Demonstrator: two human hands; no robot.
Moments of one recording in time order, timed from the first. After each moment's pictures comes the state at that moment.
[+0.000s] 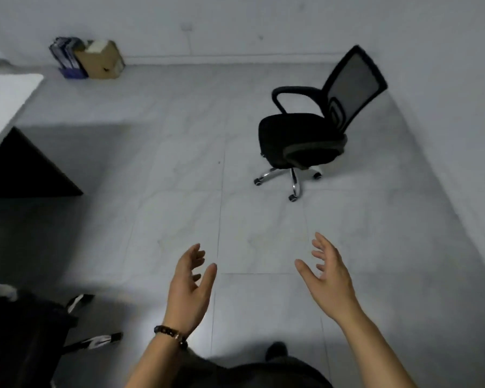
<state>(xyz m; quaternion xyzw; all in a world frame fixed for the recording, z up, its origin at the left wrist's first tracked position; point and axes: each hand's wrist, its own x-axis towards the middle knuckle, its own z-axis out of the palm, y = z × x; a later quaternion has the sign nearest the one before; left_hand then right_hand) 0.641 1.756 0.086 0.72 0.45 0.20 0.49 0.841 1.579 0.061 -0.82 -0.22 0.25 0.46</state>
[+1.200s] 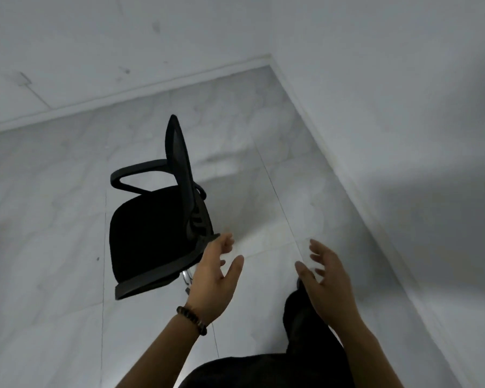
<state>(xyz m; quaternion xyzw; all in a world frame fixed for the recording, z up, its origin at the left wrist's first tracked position) 1.567 1.701 0.062 0.83 0.28 0.07 0.48 1.668 1.499 0.018 -0.86 -0.11 0.16 0.48</state>
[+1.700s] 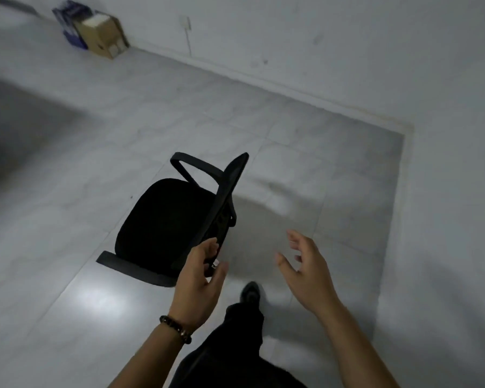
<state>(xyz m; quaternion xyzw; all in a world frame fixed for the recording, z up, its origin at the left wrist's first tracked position) 1.757 1.779 0.069 0.64 0.55 0.28 0.46 1.977 1.727 0.050 -0.75 -0.47 0.32 0.34</state>
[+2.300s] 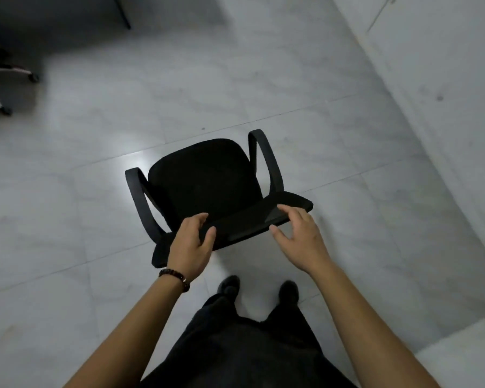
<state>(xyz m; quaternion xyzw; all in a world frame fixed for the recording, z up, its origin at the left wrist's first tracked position) 1.815 1.912 -0.005 0.37 0.82 0.28 0.32 2.027 2.039 0.006 -0.51 -0.78 0.36 0.04</state>
